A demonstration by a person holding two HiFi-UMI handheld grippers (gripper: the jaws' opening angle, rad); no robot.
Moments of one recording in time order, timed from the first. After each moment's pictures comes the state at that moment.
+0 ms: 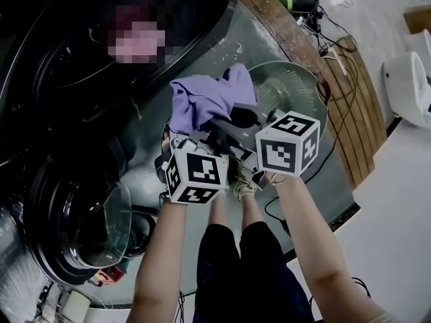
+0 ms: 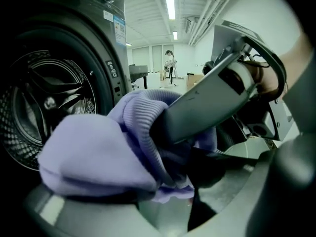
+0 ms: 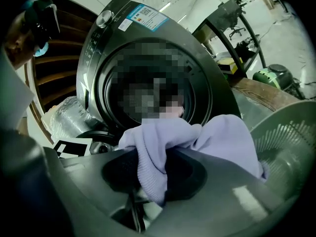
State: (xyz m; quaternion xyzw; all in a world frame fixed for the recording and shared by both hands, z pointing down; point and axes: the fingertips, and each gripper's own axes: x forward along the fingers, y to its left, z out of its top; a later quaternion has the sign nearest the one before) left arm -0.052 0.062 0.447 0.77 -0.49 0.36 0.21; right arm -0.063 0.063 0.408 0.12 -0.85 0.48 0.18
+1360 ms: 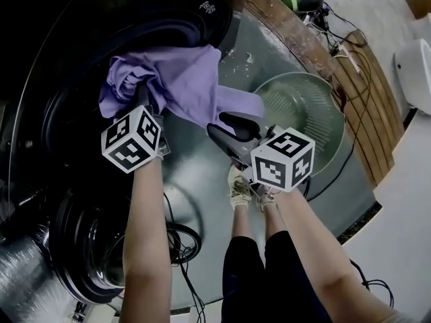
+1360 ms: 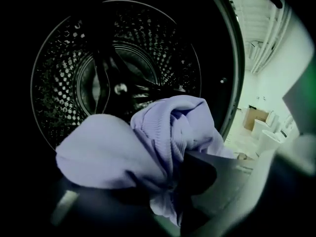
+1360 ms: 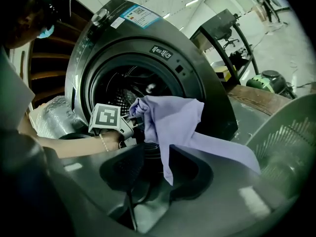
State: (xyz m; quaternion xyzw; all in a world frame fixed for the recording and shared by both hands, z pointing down) left arm -0.283 -0.035 0.438 0.58 -0.75 0.17 0.25; right arm -0.086 0.041 0.442 0.18 -0.86 0.46 0.15
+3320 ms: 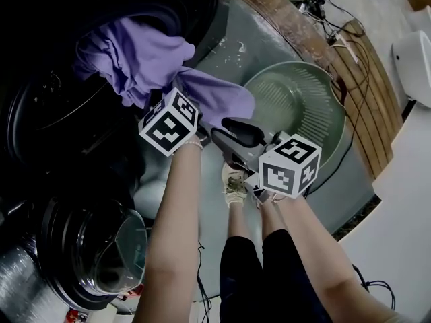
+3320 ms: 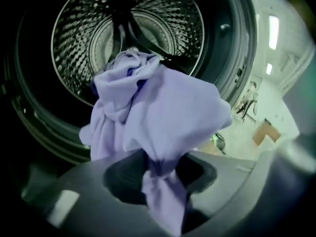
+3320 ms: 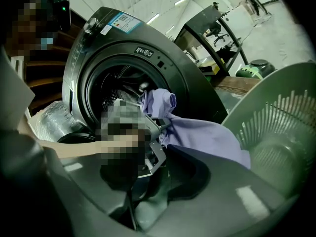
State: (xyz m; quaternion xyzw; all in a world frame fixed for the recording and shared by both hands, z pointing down) left arm -0.200 -0.023 0.540 0.48 -0.77 0.14 0.40; right arm -0.053 0.060 0.473 0.19 -0.83 0.50 0.15
